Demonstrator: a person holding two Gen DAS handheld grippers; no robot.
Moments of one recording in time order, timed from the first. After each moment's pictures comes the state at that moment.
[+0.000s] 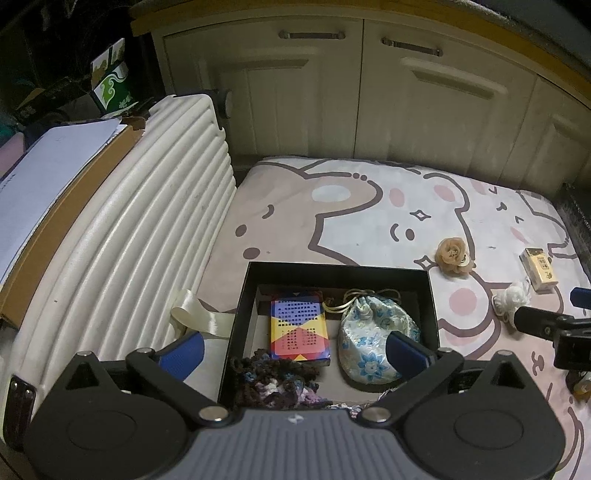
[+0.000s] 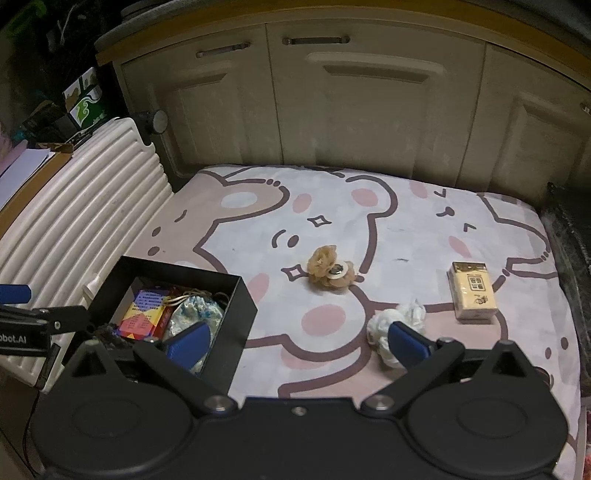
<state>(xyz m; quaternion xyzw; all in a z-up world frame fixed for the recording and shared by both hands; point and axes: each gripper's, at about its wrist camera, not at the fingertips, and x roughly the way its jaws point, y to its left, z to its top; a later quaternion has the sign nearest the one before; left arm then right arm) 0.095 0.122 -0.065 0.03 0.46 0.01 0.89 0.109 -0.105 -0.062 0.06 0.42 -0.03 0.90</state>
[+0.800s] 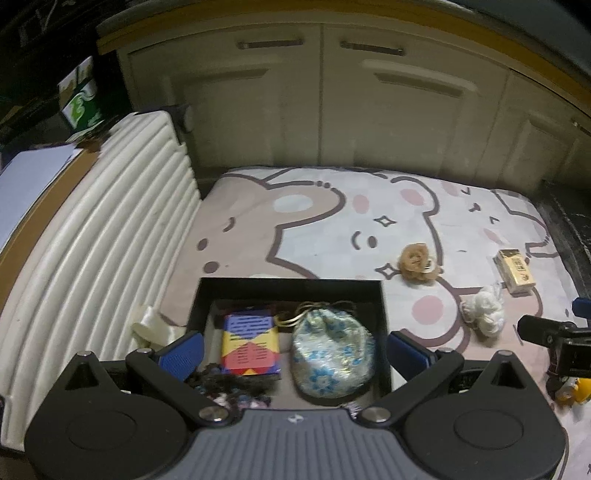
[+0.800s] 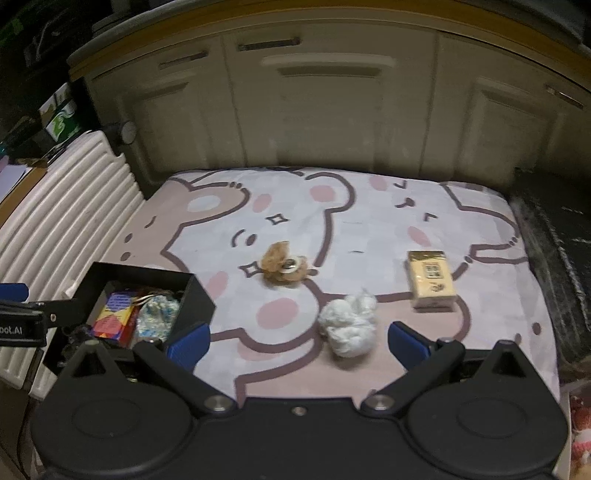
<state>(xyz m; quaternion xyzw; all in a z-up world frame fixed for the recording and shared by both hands) 0.102 0.077 -0.064 0.04 0.45 -0.02 0.89 0.086 -0.153 -0.060 0.07 0.42 -0.07 0.90</state>
